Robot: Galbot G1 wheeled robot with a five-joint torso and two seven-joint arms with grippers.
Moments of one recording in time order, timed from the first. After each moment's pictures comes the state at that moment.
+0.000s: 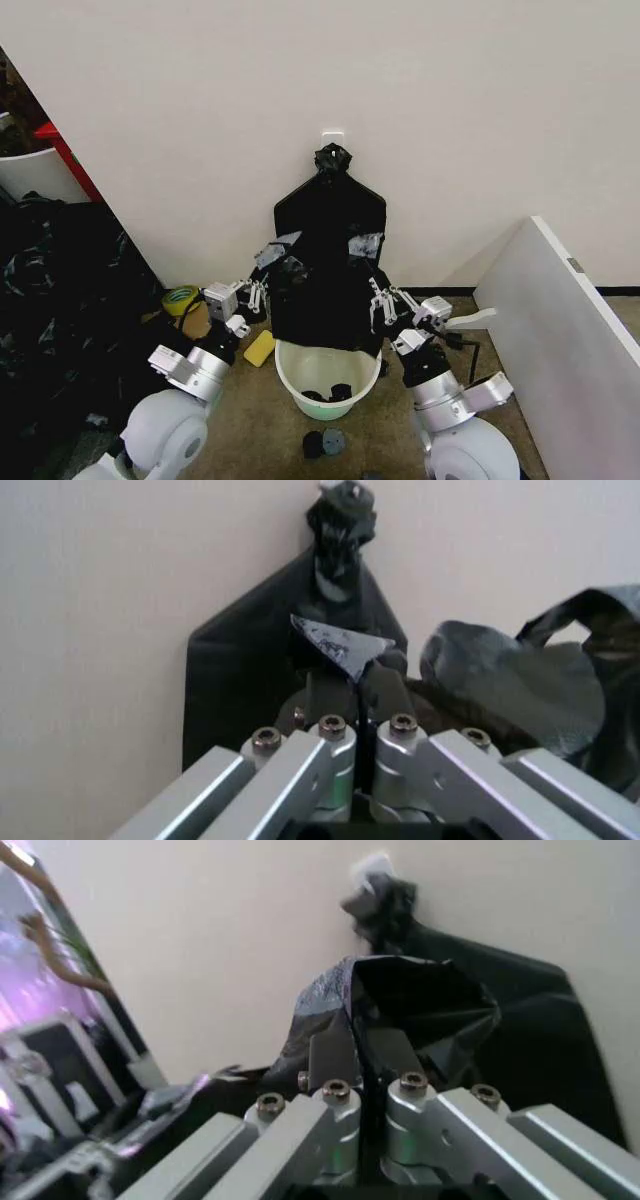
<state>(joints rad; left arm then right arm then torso) 1.38 -0.99 -0.27 -2.17 -0.57 -0.15 -0.05 -1.44 1.13 0.14 2.24 0.57 0.20 0.10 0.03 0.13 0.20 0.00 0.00</state>
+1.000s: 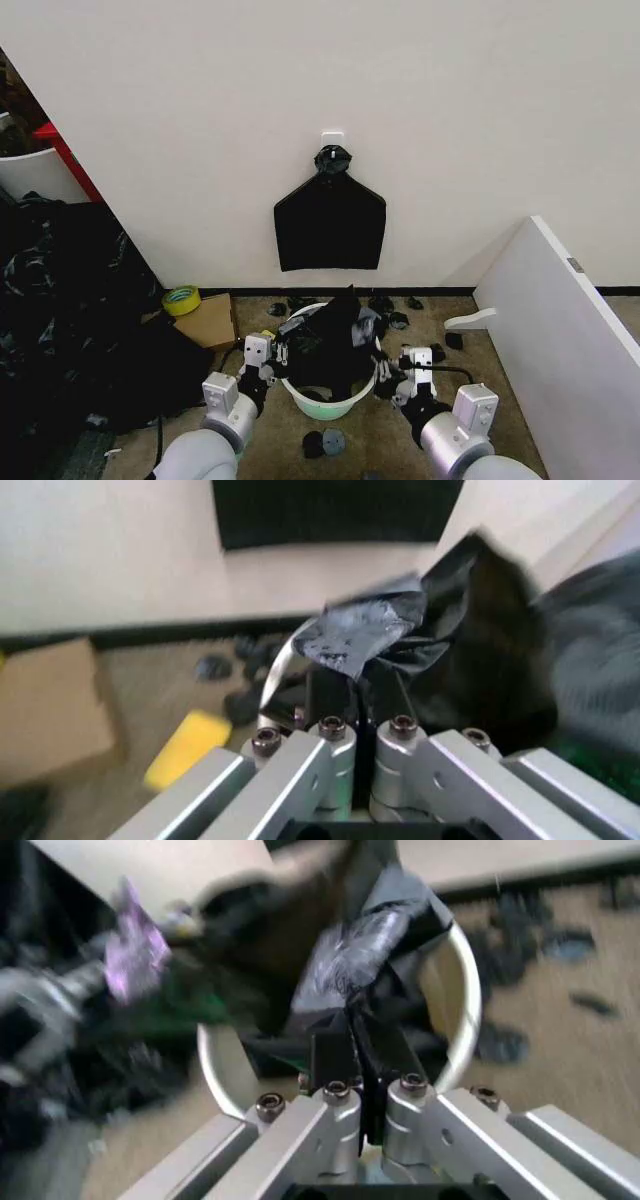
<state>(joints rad) 1.41 -0.90 -0.07 -2.30 -0.68 0.35 -0.50 -1.51 0.87 0.04 2.50 0.97 -0.41 0.72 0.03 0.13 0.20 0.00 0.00</state>
